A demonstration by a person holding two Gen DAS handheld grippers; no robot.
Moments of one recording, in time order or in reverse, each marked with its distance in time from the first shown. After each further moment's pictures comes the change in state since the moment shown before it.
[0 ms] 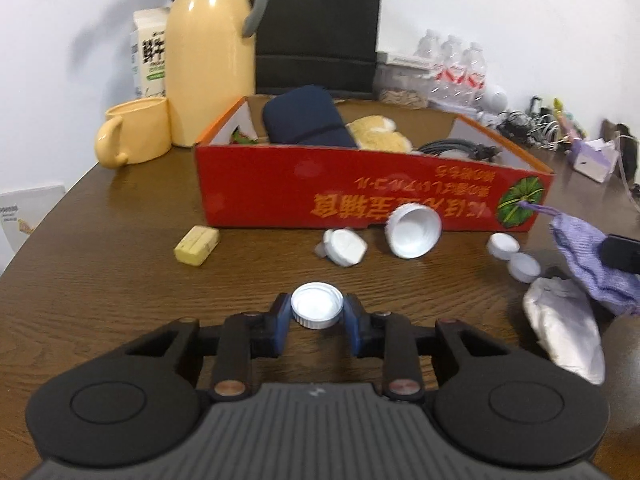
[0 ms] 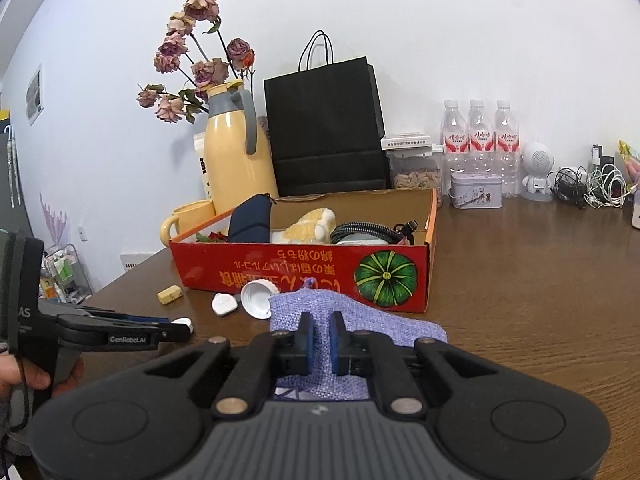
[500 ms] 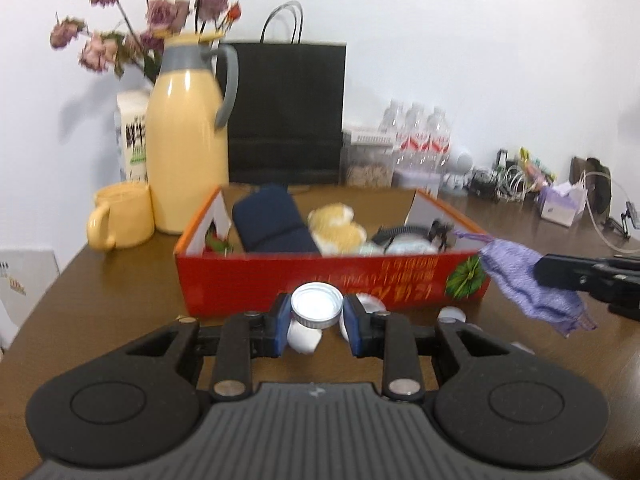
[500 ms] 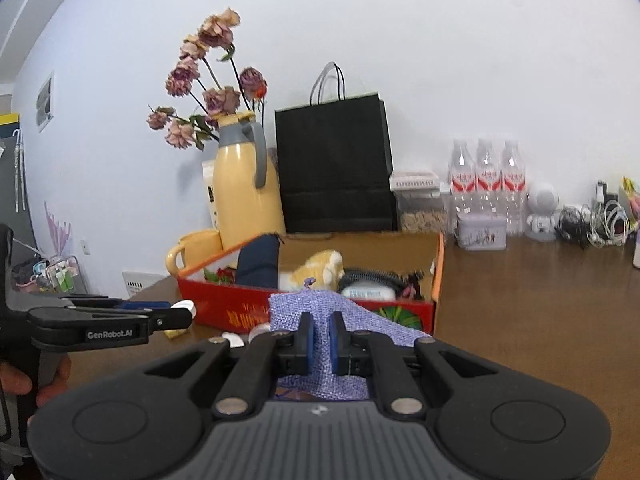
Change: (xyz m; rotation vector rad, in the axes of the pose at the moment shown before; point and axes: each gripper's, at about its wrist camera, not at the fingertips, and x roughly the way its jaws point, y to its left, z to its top) left arm -0.044 -0.022 0.035 0.040 -0.195 -0.040; right arm -0.006 0.010 0.028 -0.047 -0.086 0.006
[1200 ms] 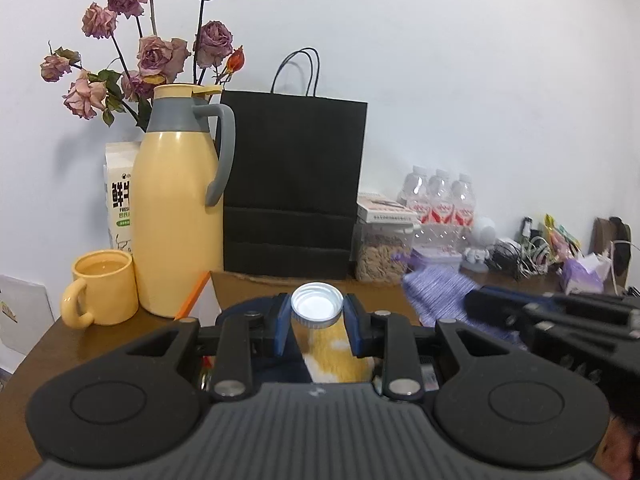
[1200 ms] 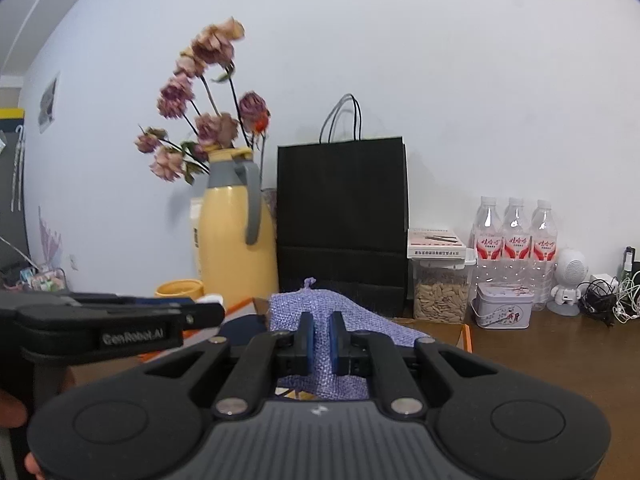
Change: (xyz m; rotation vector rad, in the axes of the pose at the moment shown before) left arm 0.070 -0.004 0.079 -0.075 -0.123 0.045; right arm 0.101 0.003 0.071 -0.078 -0.080 -0.013
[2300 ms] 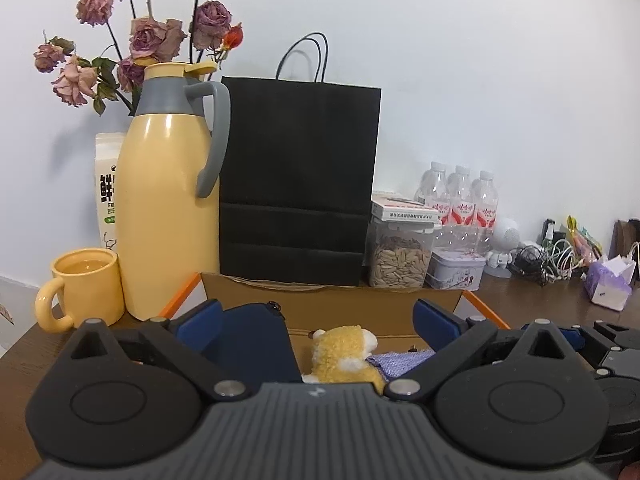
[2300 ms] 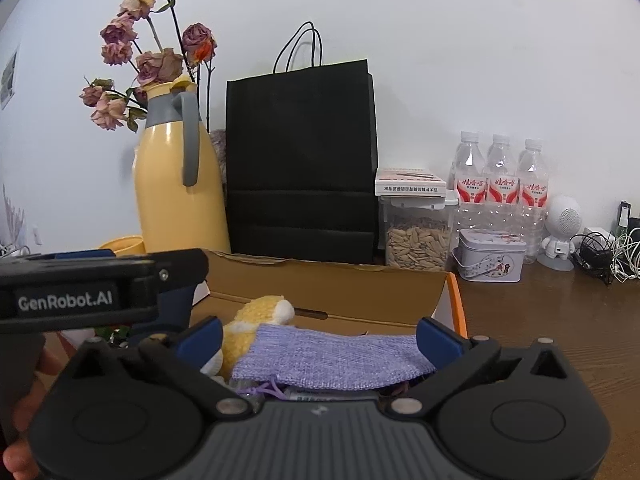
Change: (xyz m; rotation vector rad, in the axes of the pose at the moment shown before) left arm 0.047 -0.004 -0.015 -0.008 -0.029 0.035; right arm 0.069 -0.028 -0.033 0.035 0.124 -0.080
